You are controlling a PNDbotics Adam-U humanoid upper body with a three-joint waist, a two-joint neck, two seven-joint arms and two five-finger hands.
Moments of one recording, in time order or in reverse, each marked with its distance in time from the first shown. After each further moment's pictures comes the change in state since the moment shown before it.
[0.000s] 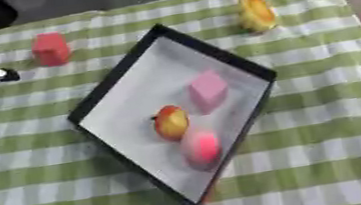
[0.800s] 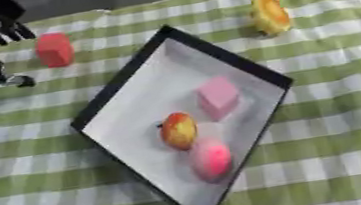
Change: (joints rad) left arm -0.059 -0.029 0.071 0.137 -0.124 -0.012 -0.059; right arm -0.026 0.010 0.007 -0.003 0.016 0.001 0.009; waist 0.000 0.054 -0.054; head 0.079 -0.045
